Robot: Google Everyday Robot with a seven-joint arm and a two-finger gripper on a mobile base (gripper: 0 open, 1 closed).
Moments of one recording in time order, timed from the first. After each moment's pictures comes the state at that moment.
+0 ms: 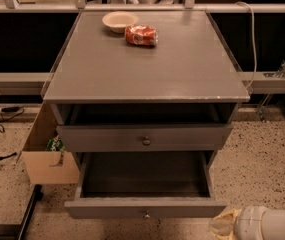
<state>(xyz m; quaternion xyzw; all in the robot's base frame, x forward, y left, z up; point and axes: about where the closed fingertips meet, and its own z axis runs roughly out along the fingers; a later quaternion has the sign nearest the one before) 0.310 -0.194 0.631 -0.50 0.81 0.13 0.26</state>
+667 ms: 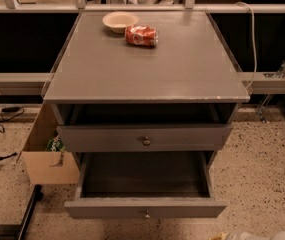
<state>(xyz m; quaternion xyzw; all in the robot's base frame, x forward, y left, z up) 0.274 -0.176 0.568 -0.52 0.82 0.09 0.23</state>
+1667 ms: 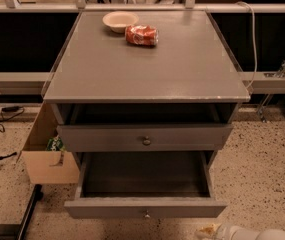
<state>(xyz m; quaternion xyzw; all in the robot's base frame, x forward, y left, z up) 0.304 -0.168 0.554 -0.55 0.79 0.06 0.27</state>
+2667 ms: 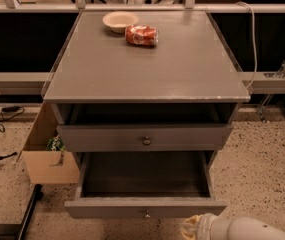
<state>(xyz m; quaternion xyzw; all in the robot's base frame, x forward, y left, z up) 0.349 -0.149 0.480 -0.58 0.76 0.06 0.28</state>
